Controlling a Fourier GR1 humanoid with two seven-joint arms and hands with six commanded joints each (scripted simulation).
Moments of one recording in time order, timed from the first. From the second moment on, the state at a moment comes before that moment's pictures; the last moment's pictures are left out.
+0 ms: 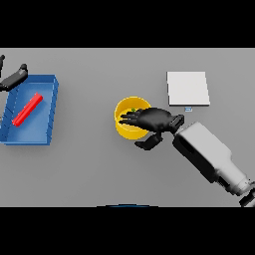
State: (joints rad) left arm -0.52 0.54 0.04 -1.19 -0.27 -0.14 0.53; right arm -0.64 -0.32 0.66 -1.14 0.75 0.41 -0.24
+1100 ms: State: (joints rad) left arm -0.51 0.55 0.04 -1.21 -0.28 -0.13 0.53; right arm -0.68 -0.39 0.62 -1.25 0.67 0.53 -0.16
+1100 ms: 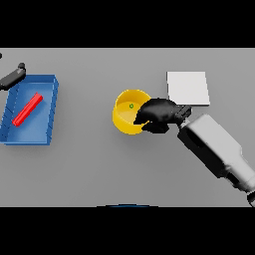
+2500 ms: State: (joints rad) left arm -0.50 0.55 0.05 -1.24 -0.26 -0.13 0.57; right arm -0.85 -0.55 0.50 -0.86 0.68 0.37 -0.10
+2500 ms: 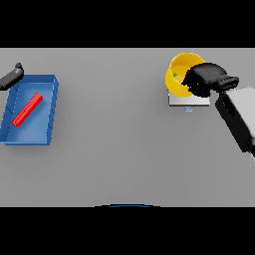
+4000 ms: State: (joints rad) left arm -0.52 0.54 0.05 -1.23 -0.26 -0.12 0.58; right arm -0.88 -0.53 0.49 -0.68 0.68 0.40 -0.11
